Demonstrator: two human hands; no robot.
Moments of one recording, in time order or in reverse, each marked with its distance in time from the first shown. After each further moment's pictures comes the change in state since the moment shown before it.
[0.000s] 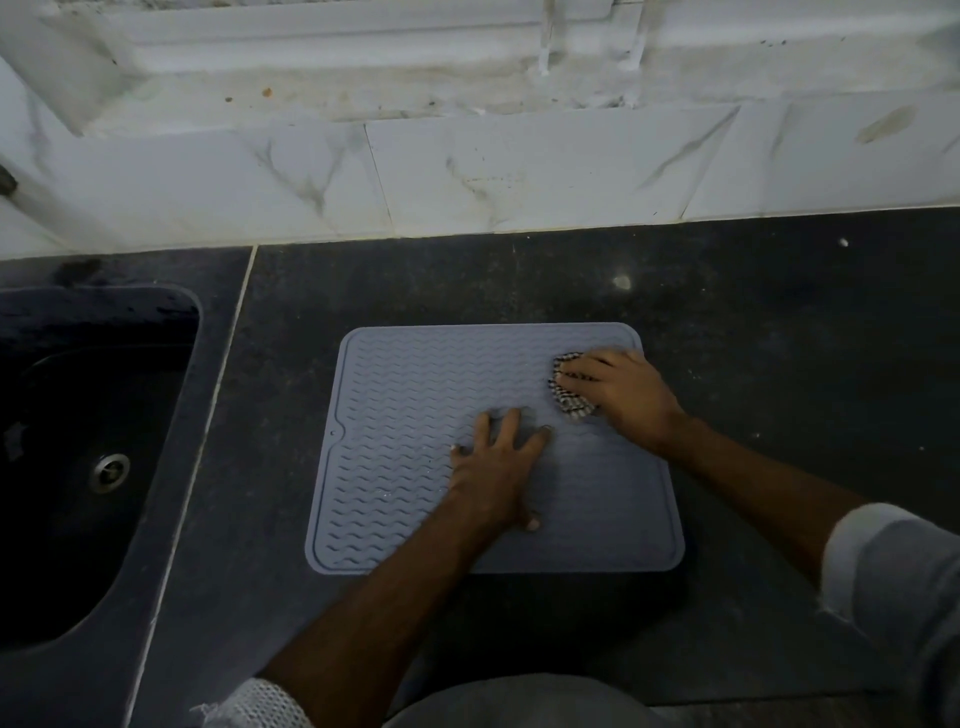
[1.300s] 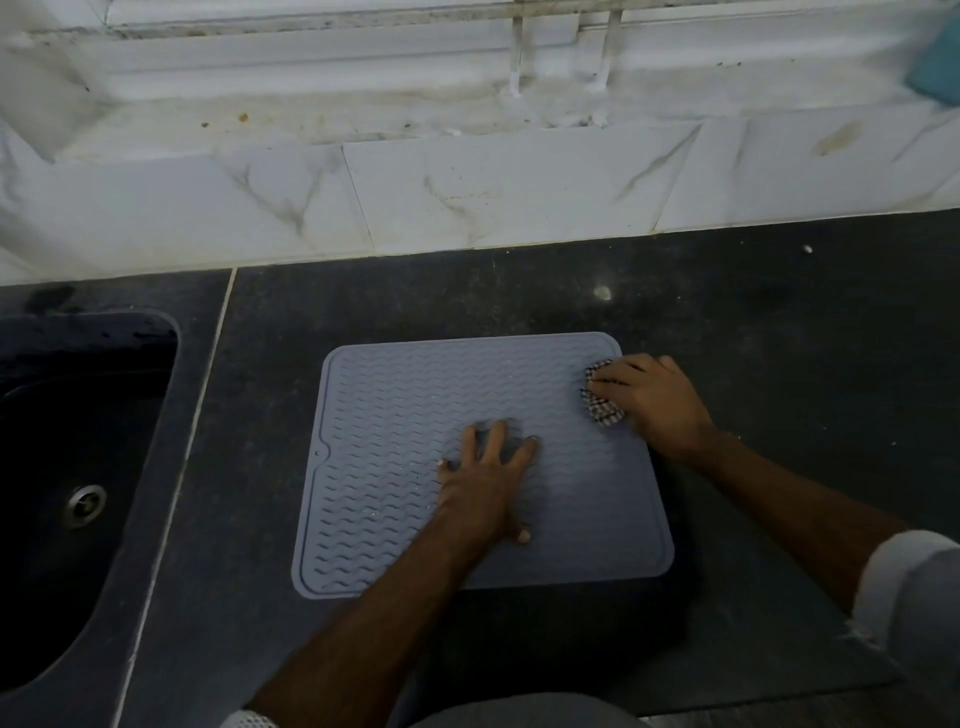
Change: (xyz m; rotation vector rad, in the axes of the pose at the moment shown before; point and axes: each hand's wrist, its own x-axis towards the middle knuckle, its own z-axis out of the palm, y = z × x) left_hand -0.002 0.001 -0.001 -0.013 -0.027 -0.006; right_hand -0.035 0.023 -0.013 -0.067 0.090 0.111
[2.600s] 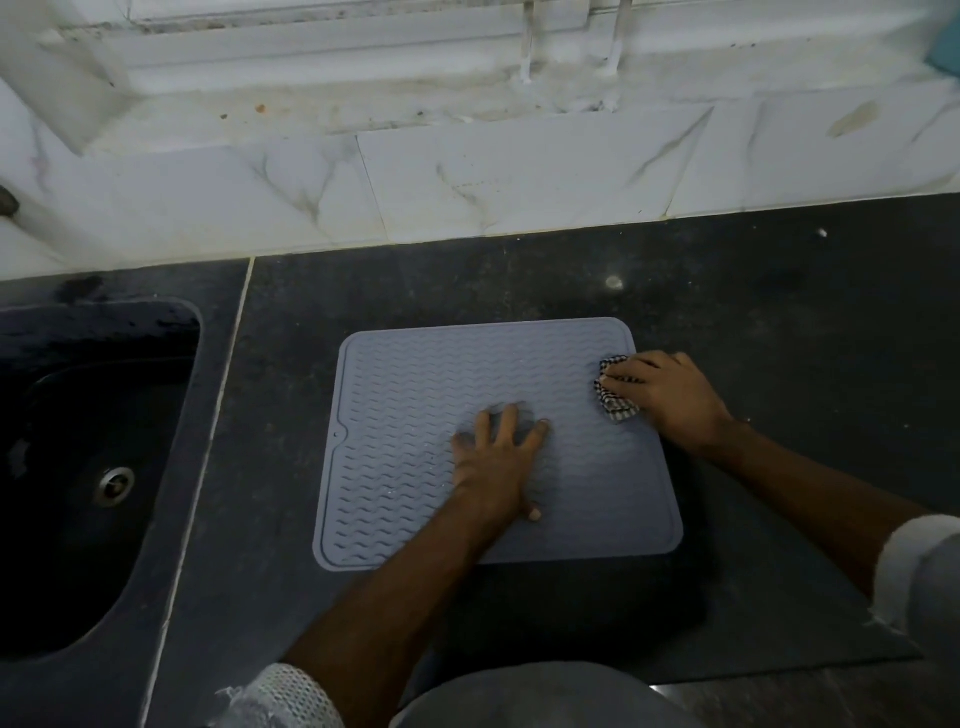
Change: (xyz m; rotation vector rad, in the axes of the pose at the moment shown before) left_hand -0.007 0.004 0.000 0.119 0.052 -0.006; right_hand -0.013 0.000 0.001 -0.006 -0.155 0.026
